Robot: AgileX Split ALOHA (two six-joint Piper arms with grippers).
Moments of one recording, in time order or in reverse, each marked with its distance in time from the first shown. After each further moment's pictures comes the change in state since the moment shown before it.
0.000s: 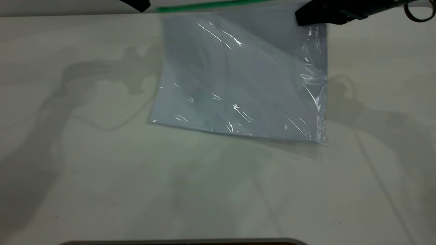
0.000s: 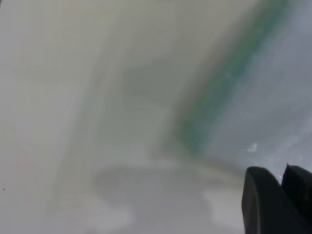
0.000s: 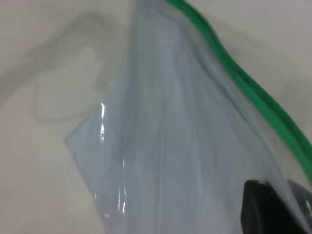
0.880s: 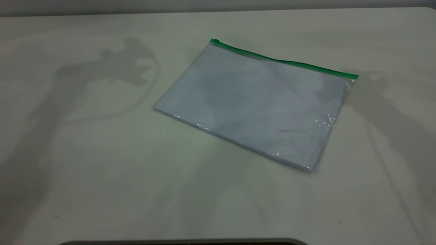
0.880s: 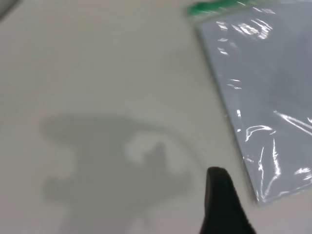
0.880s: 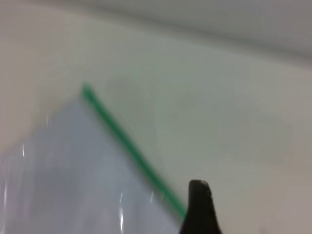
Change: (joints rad) left arm 0.004 -0.173 0.000 0.190 0.017 -0.723; right arm -0.002 -0.260 0.001 -0.032 -0.441 0.285
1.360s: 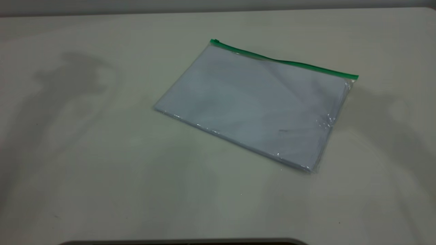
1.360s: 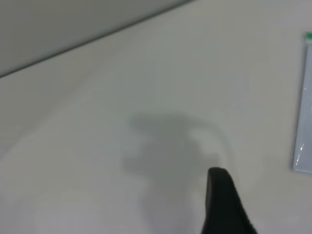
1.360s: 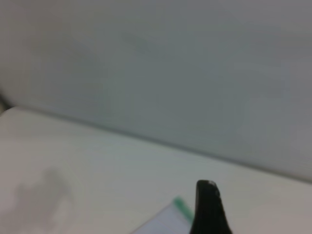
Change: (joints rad) left arm 0.000 -0.441 0.000 0.432 0.186 -0.541; right arm 0.000 -0.454 0.000 -0.442 0.222 0.598
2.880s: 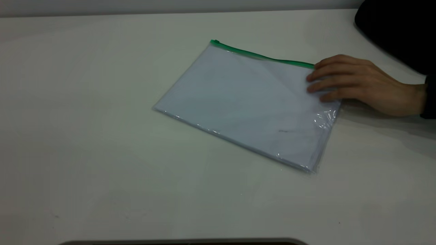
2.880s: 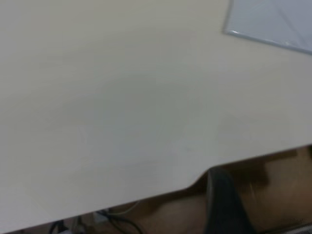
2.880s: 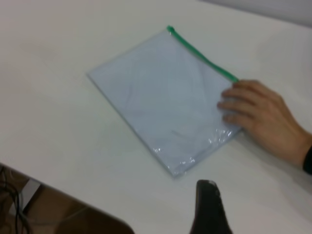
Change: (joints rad) left arm 0.000 -1.530 1.305 -0.078 0.050 -0.119; right arm 0.000 -1.188 0.501 -0.900 0.594 0.856
